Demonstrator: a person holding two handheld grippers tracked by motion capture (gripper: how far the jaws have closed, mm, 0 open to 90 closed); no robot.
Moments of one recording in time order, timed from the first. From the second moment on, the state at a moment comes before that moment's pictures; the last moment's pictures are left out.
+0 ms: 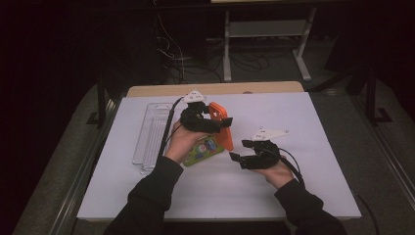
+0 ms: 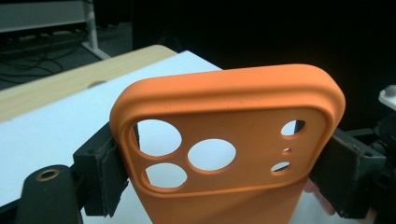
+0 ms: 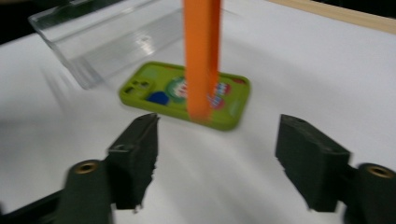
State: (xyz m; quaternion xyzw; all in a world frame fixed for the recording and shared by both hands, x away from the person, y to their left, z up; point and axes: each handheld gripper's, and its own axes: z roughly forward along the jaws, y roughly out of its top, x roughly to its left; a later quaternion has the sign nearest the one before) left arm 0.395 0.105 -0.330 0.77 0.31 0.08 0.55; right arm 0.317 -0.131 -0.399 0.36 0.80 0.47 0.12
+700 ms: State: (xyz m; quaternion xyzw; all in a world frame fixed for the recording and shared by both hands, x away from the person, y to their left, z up) left arm 0.416 0.161 -0.293 0.77 0.33 0.16 0.52; right arm 0.295 -0.182 -0.430 0.36 0.81 0.43 0.13
